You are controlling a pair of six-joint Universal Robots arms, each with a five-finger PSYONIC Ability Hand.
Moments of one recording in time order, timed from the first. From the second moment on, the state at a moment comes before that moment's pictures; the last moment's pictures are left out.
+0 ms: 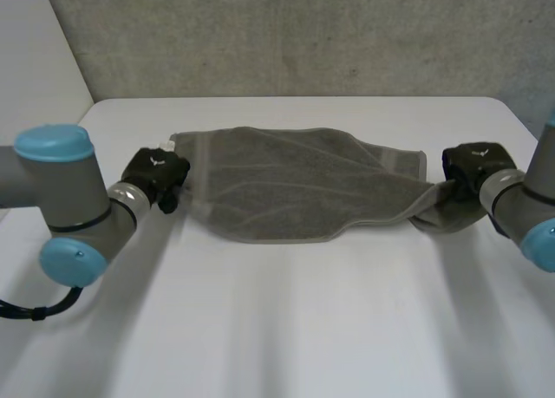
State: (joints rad) left arm 4.42 -2.23 -1.32 3.26 -1.44 3.58; right arm 1.74 -0.97 1.28 0.03 1.51 2.81; left_hand 1.32 1.34 1.37 1.35 1.18; right_hand 1.32 1.32 1.34 1.33 1.17
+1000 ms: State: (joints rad) left arm 4.67 -1.99 -1.56 3.15 -1.24 3.36; right arm 1.60 -1.10 1.23 0.42 1.12 2.28; left_hand 1.33 1.35 1.38 1.35 1.19; right_hand 1.33 1.34 1.34 1.33 1.17
